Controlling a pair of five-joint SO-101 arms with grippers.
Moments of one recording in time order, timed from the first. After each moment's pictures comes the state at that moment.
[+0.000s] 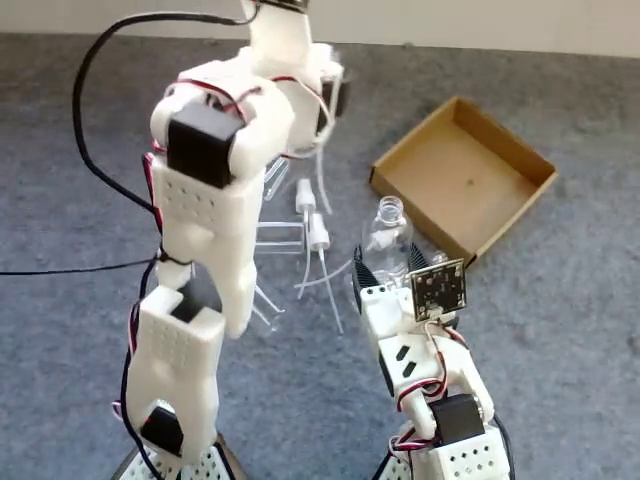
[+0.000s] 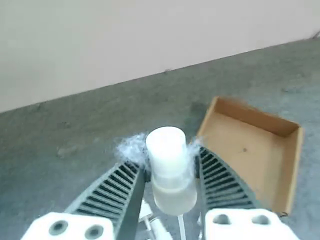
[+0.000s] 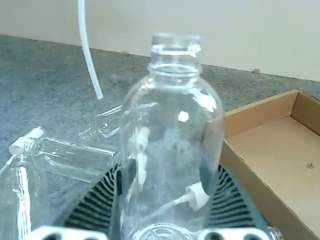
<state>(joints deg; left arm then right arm) 19.6 29.7 -92.3 100.4 10.4 -20.0 -104.6 95.7 30.0 2.2</state>
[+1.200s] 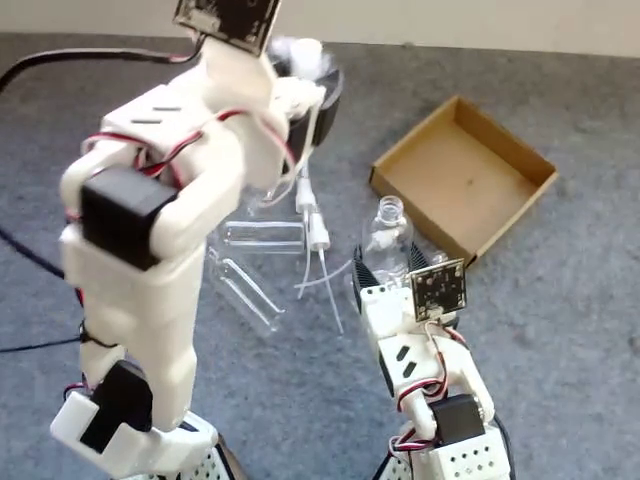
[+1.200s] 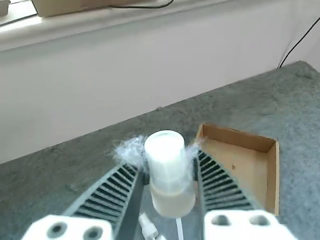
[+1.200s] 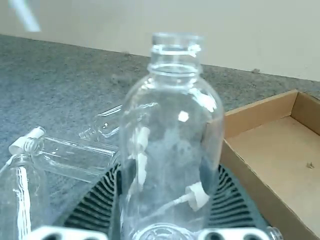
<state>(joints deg) 22.0 -6.6 -50.0 85.2 5.1 -20.0 -104.6 95.7 29.8 2.2</state>
